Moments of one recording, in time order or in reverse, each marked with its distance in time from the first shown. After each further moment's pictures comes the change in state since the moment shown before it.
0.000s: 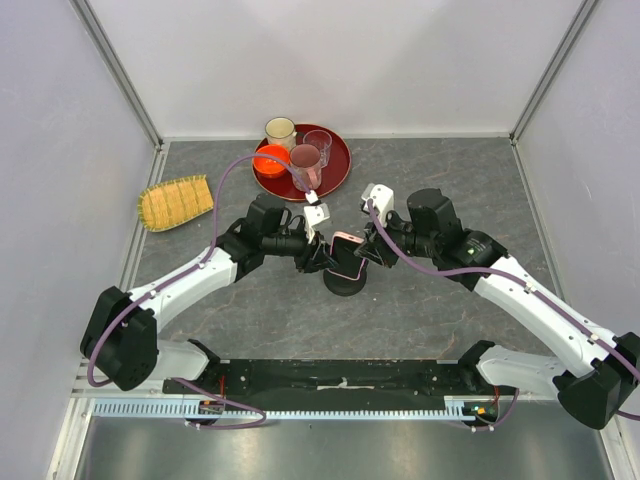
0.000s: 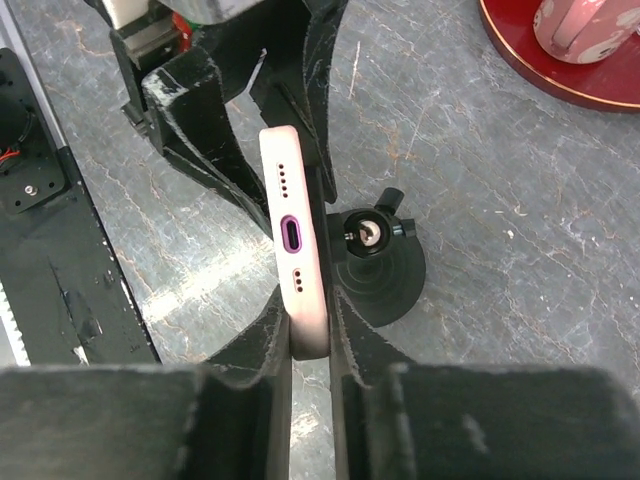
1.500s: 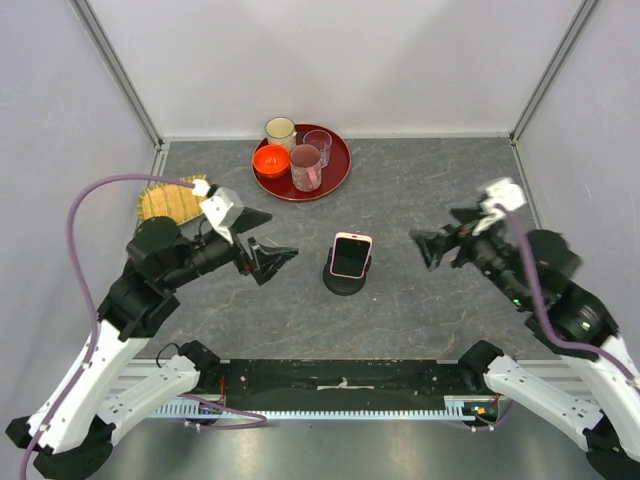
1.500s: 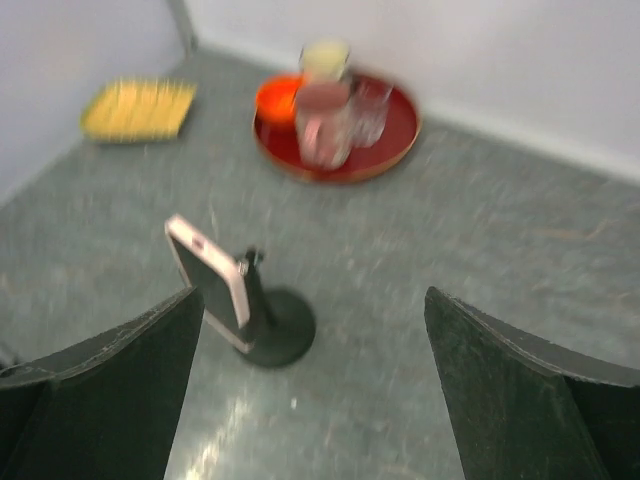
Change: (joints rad) left arm 0.002 -0.633 0.215 -0.348 -0.365 -0.250; right arm 0.001 -0.465 0.119 -0.116 0.541 0.221
